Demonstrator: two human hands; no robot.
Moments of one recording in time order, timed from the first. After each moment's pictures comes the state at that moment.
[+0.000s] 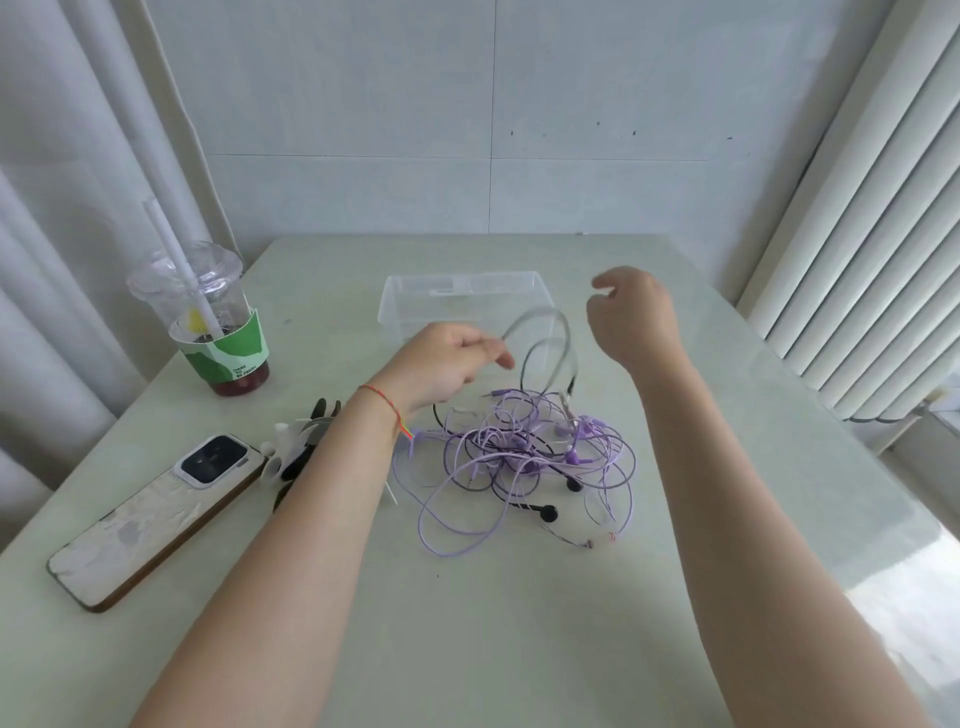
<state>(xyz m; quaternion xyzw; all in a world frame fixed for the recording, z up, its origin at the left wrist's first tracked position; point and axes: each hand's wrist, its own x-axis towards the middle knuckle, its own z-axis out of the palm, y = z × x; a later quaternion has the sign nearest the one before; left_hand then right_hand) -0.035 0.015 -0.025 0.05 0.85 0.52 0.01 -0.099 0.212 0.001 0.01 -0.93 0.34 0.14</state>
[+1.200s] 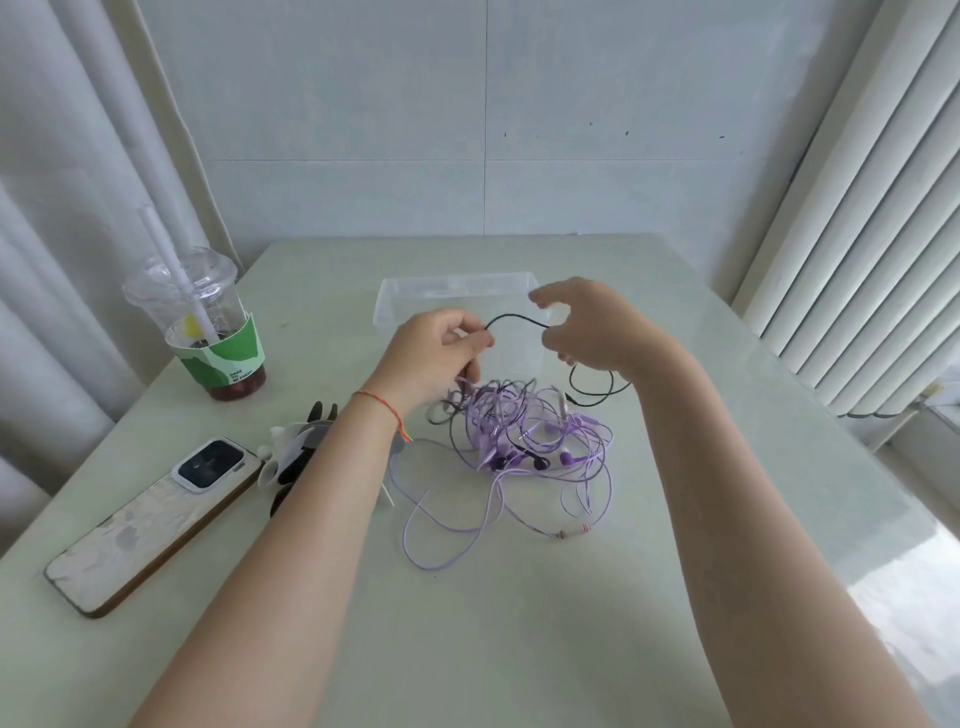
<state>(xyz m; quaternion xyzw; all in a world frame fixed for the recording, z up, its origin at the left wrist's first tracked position) -0.041 0.016 -0.028 0.02 0.84 0.53 -0.09 -0.076 0.201 0.021 0.19 -0.93 0.30 -0.02</state>
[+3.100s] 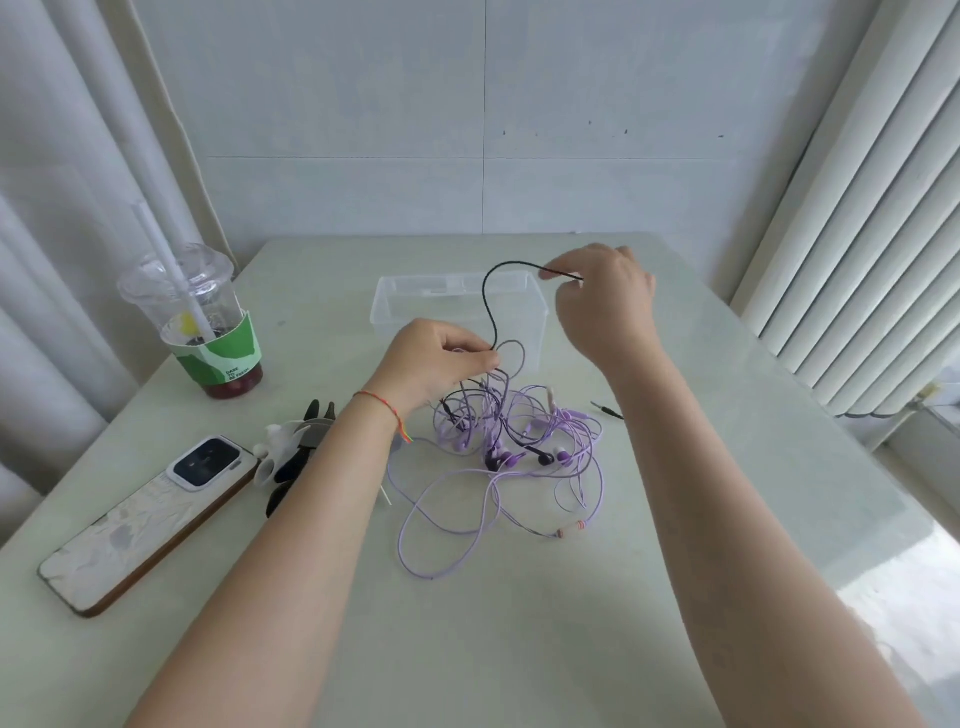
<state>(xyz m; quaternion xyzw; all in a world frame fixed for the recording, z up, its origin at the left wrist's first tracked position) -0.042 0.017 -0.032 0.00 0.86 0.50 -0.07 -0.082 0.194 0.016 0.11 -0.92 0.30 0.22</state>
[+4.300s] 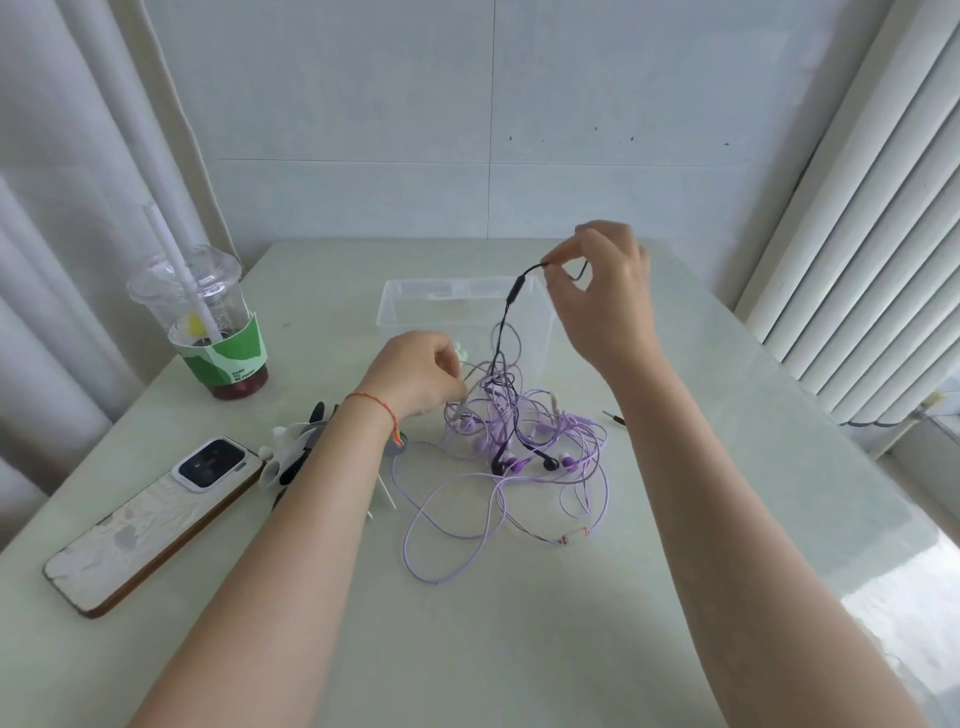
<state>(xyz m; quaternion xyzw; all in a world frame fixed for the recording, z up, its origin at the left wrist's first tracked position) -0.042 -0.001 -0.033 -0.05 0.94 0.33 -0.05 -0.078 0.187 0.015 0.16 -0.85 0.43 0.27</state>
